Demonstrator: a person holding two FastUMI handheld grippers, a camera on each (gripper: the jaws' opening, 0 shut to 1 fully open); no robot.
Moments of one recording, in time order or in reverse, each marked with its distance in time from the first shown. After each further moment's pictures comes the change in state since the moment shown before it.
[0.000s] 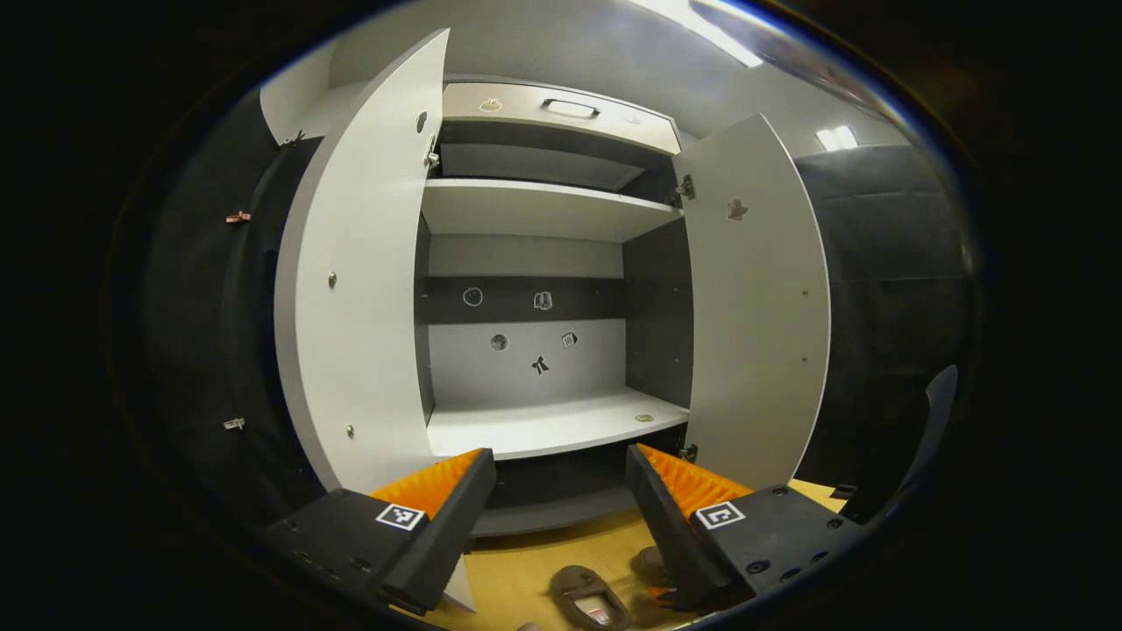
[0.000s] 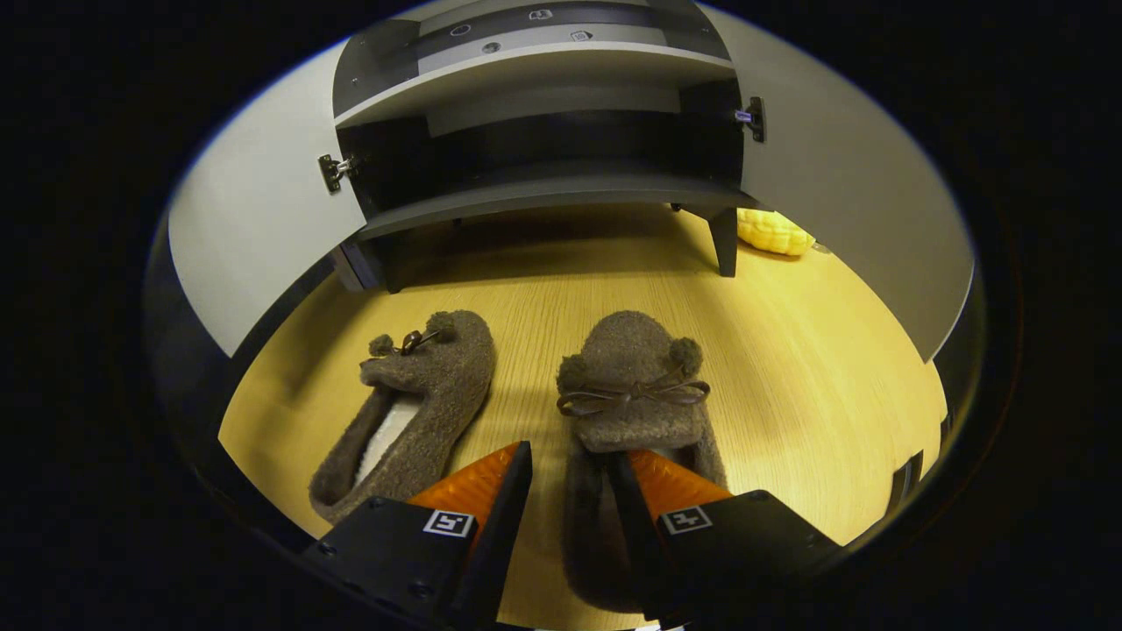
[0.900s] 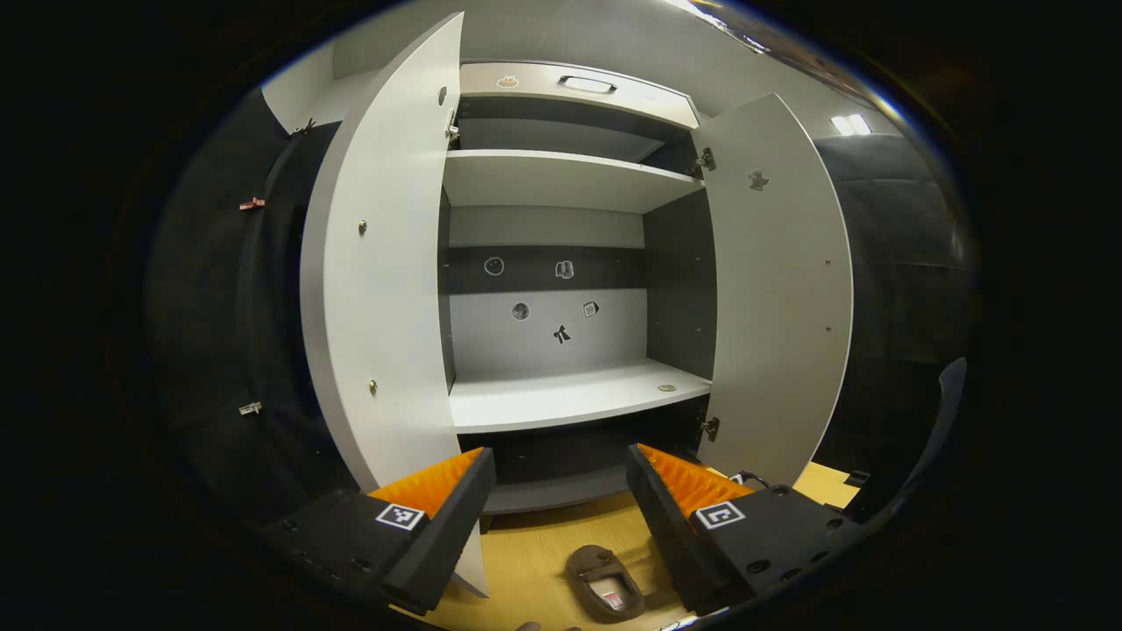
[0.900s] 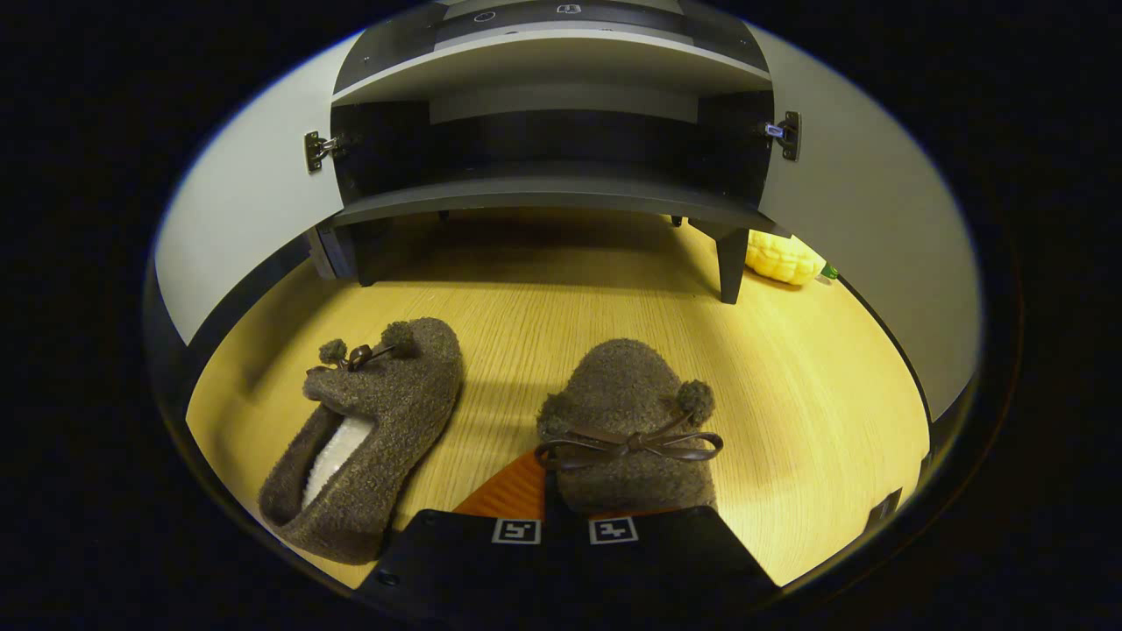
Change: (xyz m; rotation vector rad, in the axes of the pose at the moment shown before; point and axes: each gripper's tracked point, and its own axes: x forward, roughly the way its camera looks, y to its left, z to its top) left arm -0.010 0.013 -0.028 0.002 0.080 0.062; right arm 0.026 -0.012 0.010 -0.073 -0.009 -0.038
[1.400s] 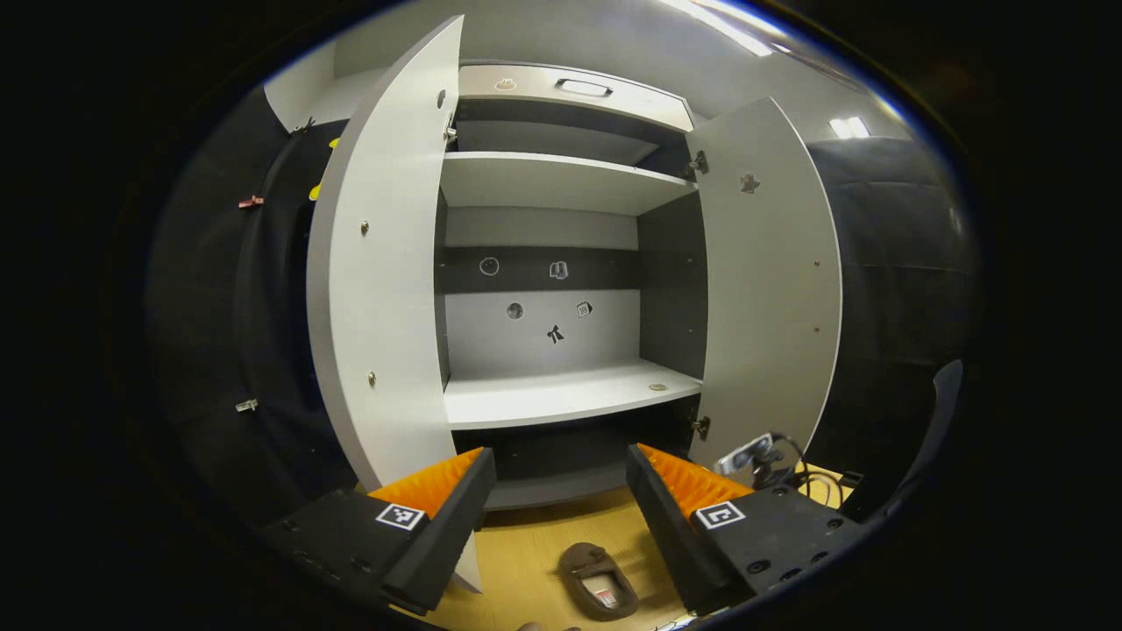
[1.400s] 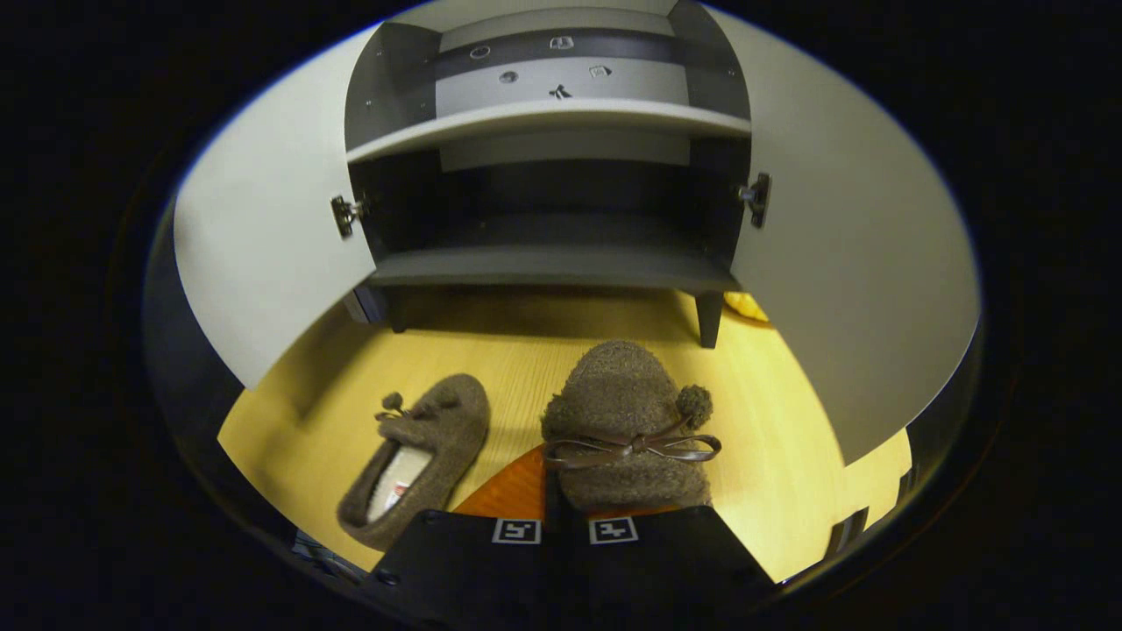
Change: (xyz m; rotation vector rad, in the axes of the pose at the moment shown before) left arm -0.009 -0.007 -0.001 -0.029 -0.011 -0.027; right arm -0.091 -0.008 0.088 0.029 -0.132 0.046
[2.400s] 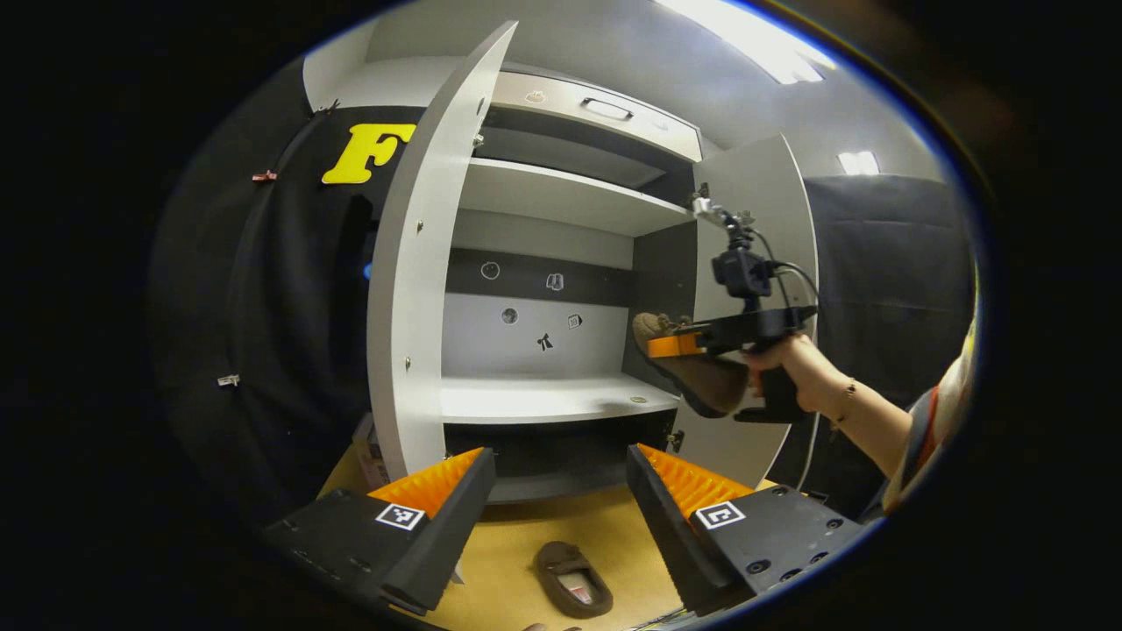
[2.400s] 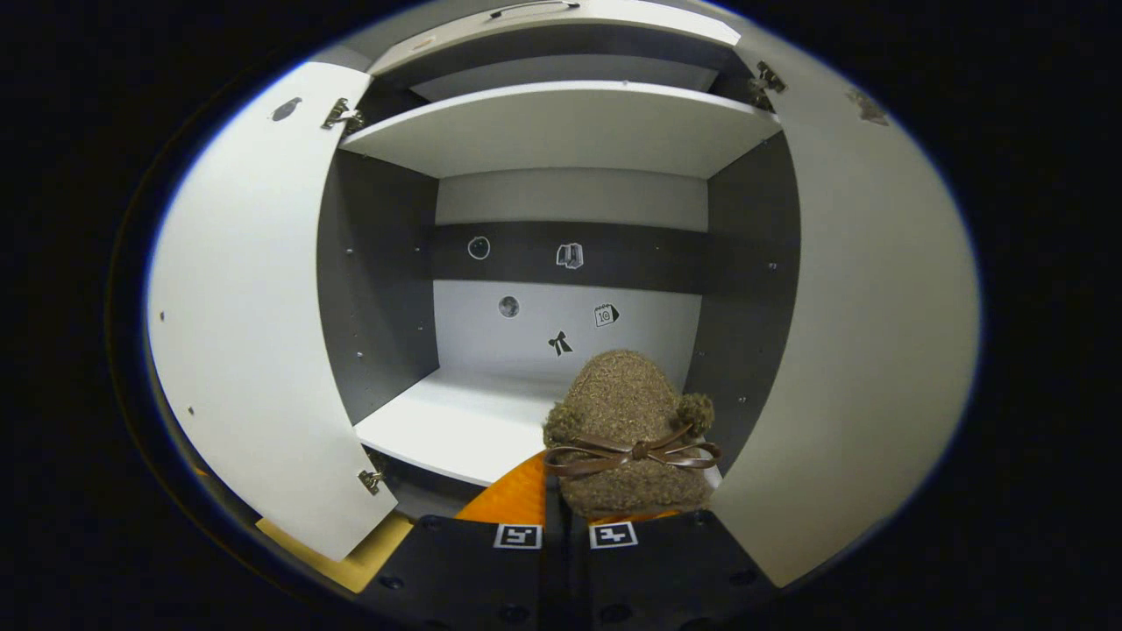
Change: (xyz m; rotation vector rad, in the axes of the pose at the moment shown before) left arm -0.032 0.008 0.003 -0.102 -0.033 -0.054; right arm -0.026 0.008 0.360 -0.071 -0.359 0.018
